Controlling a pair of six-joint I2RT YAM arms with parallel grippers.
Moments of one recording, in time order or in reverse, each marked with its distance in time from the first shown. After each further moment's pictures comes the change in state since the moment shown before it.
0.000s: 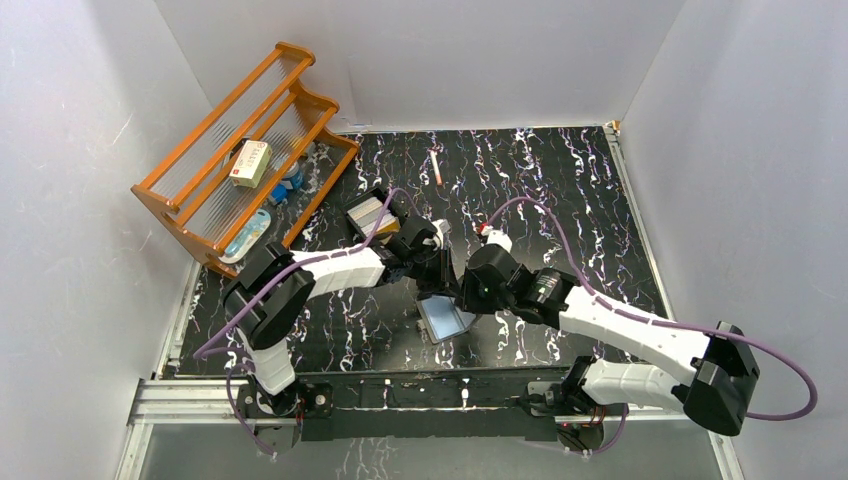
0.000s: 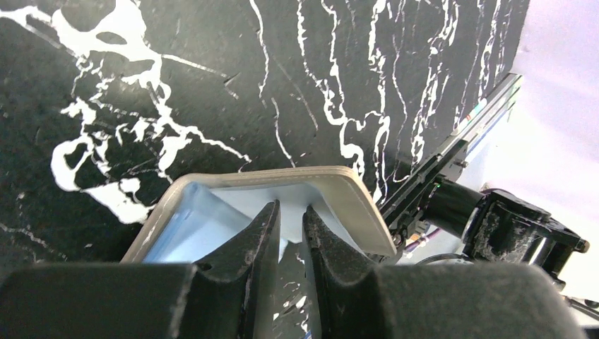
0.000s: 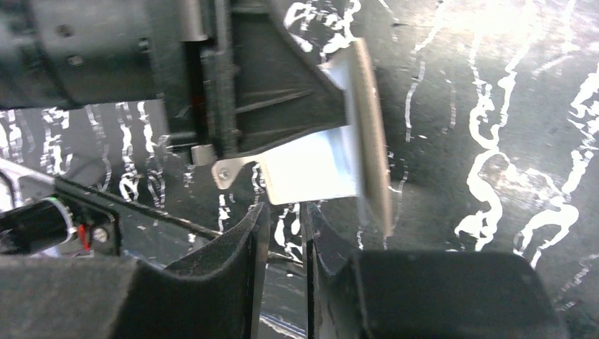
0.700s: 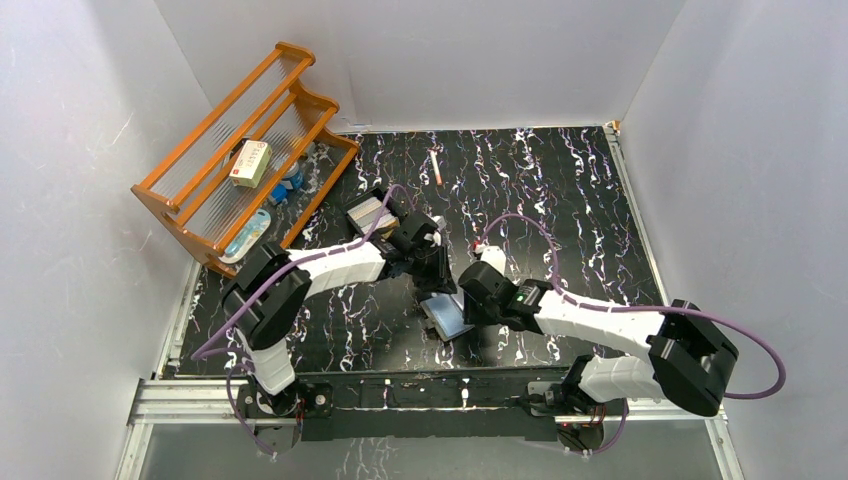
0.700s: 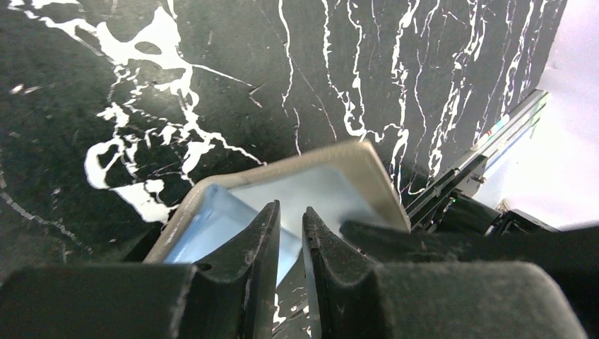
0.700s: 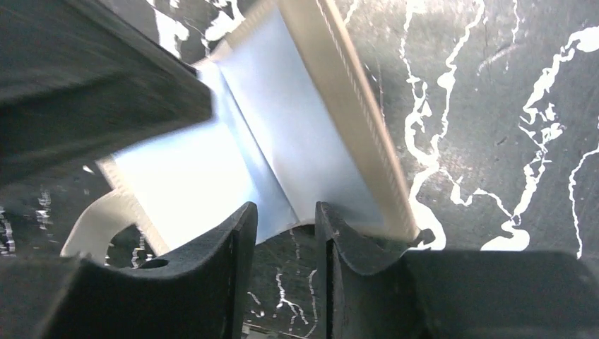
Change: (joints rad) left arm 0.006 0.014 0.069 -0.109 -0.061 0.012; right arm 0.000 0.130 -0.139 0.156 0.091 -0.068
